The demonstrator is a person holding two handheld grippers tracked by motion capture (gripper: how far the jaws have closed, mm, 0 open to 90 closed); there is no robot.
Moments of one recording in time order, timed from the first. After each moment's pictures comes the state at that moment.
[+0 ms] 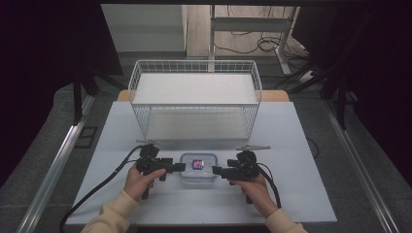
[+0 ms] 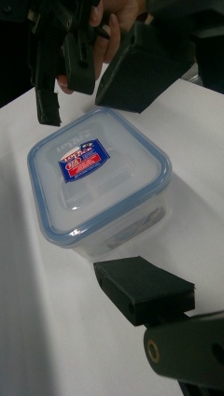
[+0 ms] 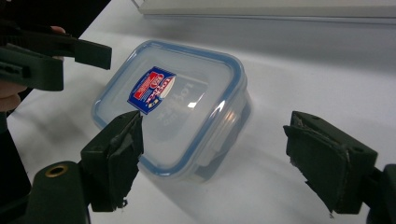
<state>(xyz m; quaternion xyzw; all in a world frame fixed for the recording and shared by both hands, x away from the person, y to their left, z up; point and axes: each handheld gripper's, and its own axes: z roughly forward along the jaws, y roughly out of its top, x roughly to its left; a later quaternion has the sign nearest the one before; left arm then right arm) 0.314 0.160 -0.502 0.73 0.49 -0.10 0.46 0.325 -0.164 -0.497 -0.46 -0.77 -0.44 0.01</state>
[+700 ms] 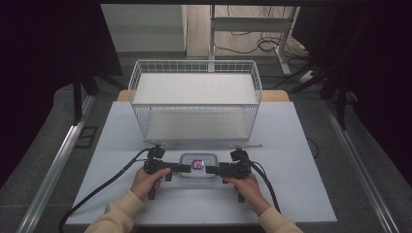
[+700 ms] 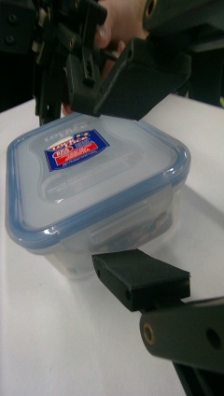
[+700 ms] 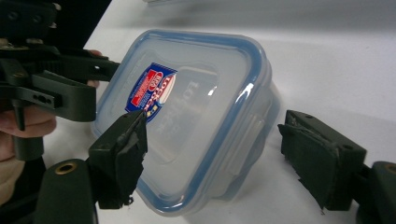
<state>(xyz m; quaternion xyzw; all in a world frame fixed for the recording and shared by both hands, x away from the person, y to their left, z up) 0.330 0.150 -0.532 0.71 0.51 -0.19 0.46 0.340 -0.149 -0.518 -0.49 -0.75 -0.43 0.09</state>
